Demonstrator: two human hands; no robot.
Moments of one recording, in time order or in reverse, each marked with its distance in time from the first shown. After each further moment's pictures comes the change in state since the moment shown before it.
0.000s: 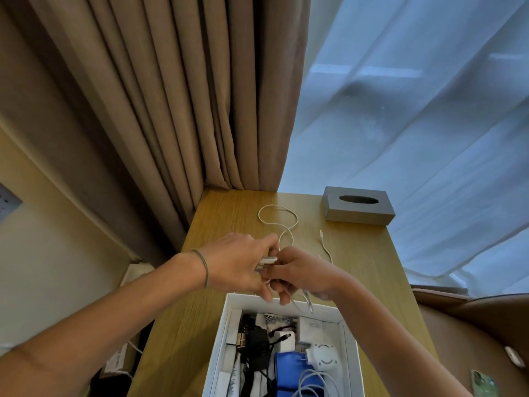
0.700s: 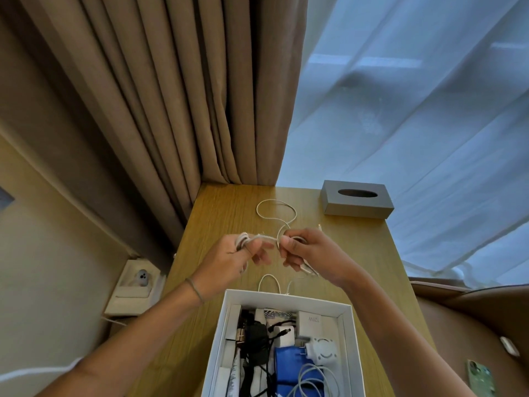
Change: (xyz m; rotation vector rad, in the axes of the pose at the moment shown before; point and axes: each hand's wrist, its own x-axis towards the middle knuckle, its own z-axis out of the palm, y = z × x) left_hand -0.013 0.006 0.029 -1.038 0.387 -0.167; right_hand 0.002 0.021 -0.027 0.083 0.183 -0.307
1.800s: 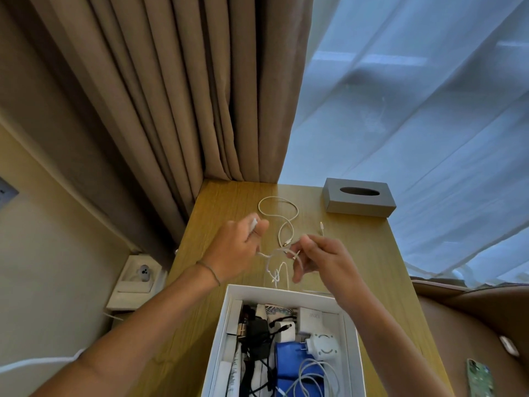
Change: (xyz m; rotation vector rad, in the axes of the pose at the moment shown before) left_hand 0.020 -0.008 0.001 0.403 0.163 0.171; right_hand -0.036 -0.003 0.025 0.143 0.296 0.023
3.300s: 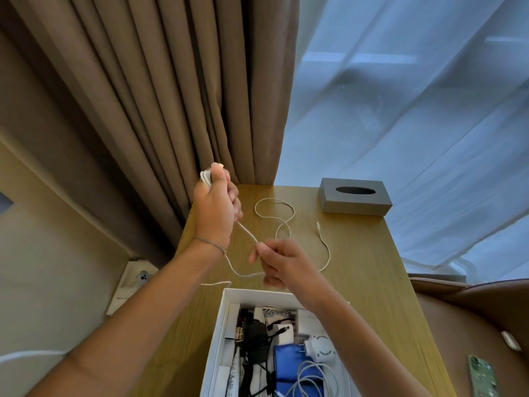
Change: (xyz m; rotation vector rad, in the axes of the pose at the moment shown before) left_hand 0.045 0.046 -0.023 -0.821 0.504 -0.224; right_hand 0.012 -0.002 0.039 -0.003 -0.172 0.051
